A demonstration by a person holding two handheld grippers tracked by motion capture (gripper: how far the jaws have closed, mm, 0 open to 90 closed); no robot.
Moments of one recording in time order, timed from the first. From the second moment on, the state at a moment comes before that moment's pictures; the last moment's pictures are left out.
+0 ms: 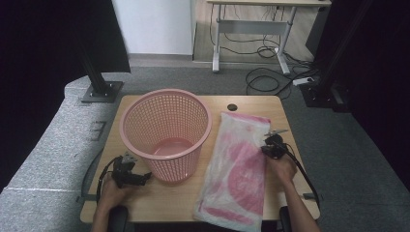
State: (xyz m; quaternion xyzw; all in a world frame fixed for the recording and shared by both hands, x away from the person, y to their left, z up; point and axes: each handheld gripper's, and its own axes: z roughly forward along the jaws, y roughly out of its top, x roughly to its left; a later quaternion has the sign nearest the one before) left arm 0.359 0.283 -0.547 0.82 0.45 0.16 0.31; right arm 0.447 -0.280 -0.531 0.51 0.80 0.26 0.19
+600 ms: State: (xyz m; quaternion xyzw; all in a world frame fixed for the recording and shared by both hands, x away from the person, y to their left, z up) left arm 0.360 0.283 -0.547 0.83 0.44 0.16 0.31; right arm 0.346 -0.371 -0.528 0.56 0.77 0.24 0.20
